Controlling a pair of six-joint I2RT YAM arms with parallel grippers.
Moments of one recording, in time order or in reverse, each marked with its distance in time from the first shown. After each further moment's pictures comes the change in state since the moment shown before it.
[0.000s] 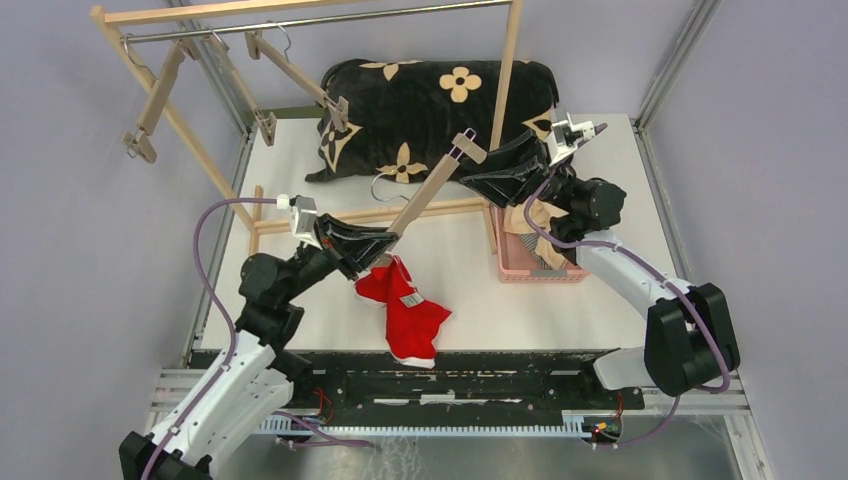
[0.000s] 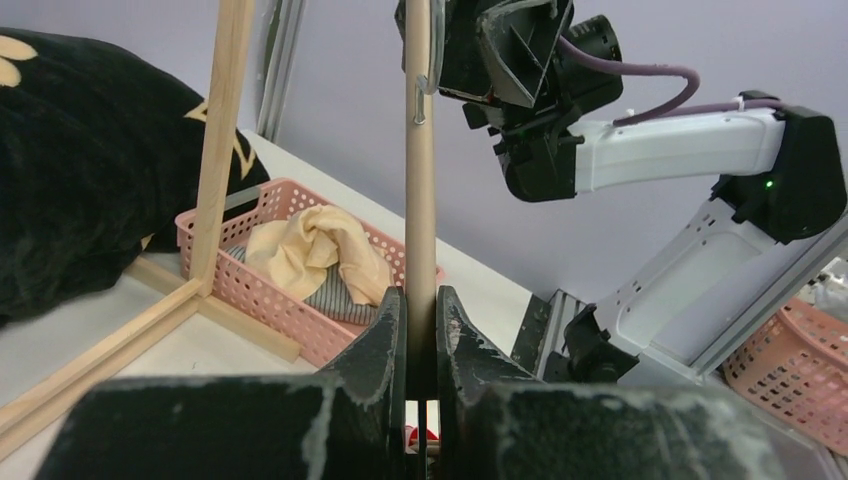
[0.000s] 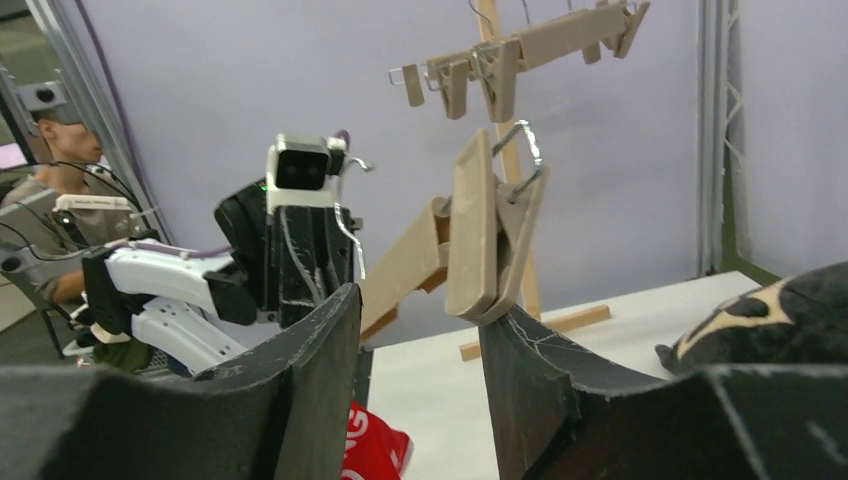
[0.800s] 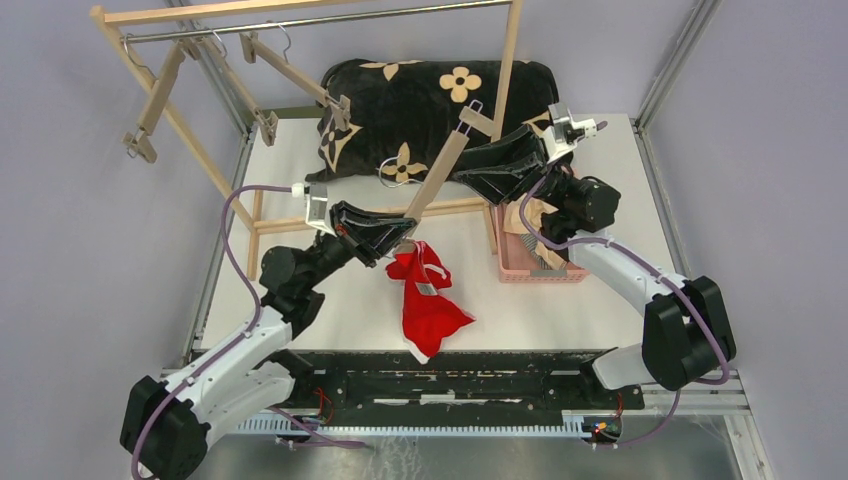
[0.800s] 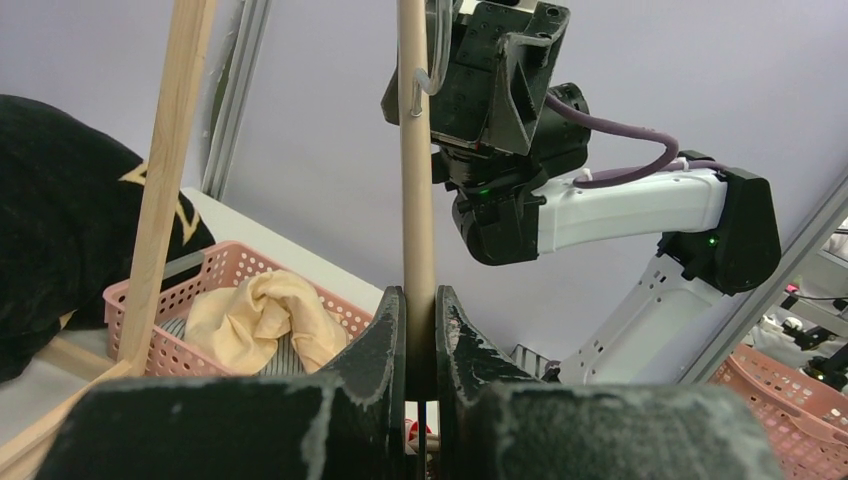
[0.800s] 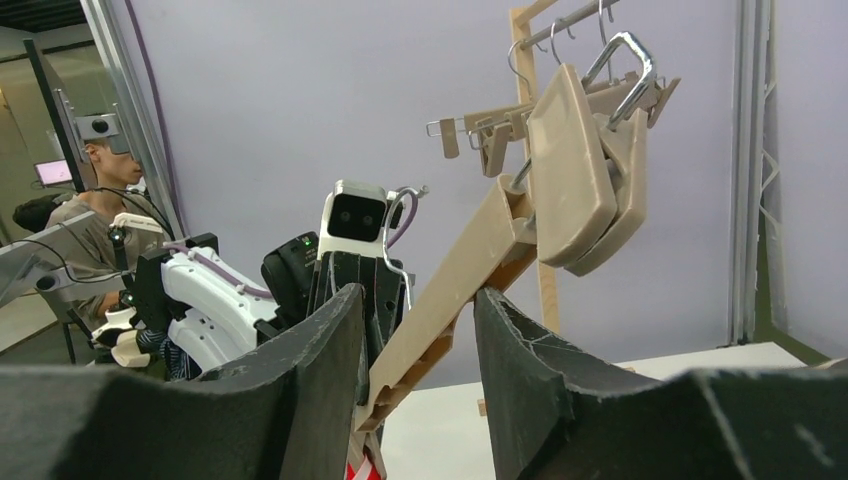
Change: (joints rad) left arm -0.113 0.239 -0.014 0.414 -0.078 -0.114; right arm 0.074 0.038 0.057 0.099 0.068 0.058
